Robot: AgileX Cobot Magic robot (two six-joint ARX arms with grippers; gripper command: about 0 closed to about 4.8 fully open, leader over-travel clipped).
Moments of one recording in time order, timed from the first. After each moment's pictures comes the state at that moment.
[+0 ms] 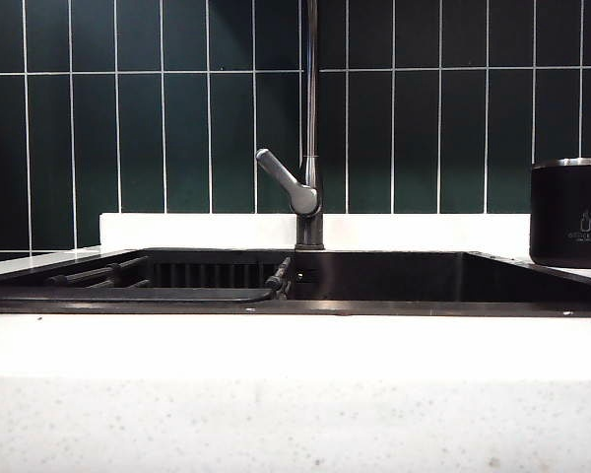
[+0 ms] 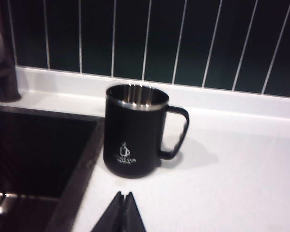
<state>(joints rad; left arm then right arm) -0.25 0.01 0.01 0.00 -0.27 0.12 0.02 0.00 0.01 0.10 0.08 -0.13</state>
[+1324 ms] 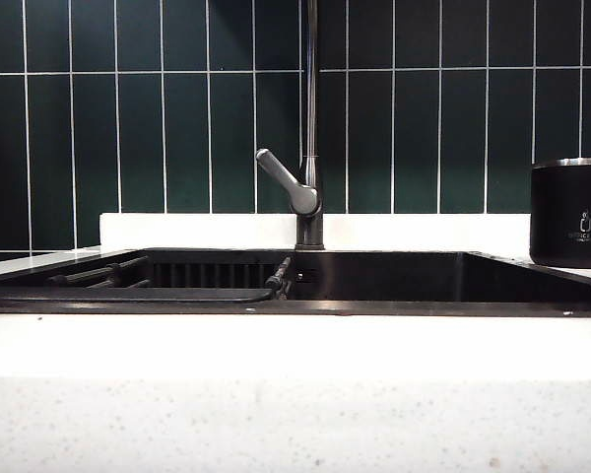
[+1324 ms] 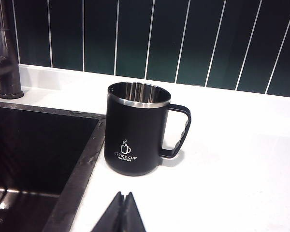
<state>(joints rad) -0.24 0.01 0.01 0.00 -0.27 0.12 -0.02 0.00 0.01 0.08 0.02 -0.12</state>
